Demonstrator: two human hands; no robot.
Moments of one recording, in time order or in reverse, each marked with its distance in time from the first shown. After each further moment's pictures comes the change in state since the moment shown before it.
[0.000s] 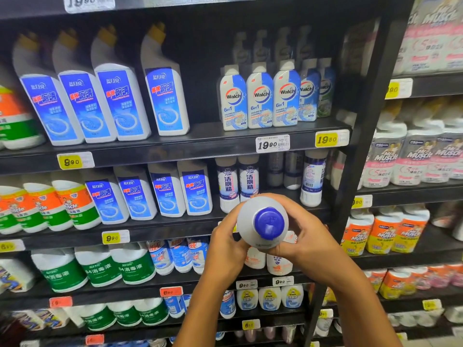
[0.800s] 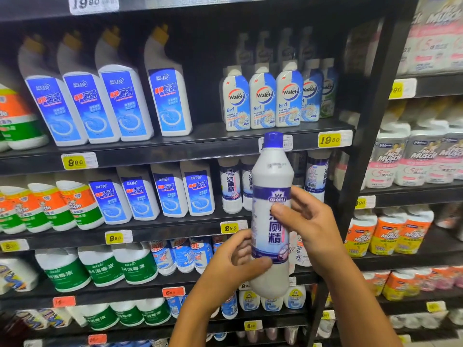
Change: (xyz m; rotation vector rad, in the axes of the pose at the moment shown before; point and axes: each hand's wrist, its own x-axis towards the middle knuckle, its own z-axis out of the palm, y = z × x) left_hand -0.027 0.013 -0.022 -0.302 -0.410 -0.258; right_hand 0.014 0.008 0.003 0.355 0.242 0.046
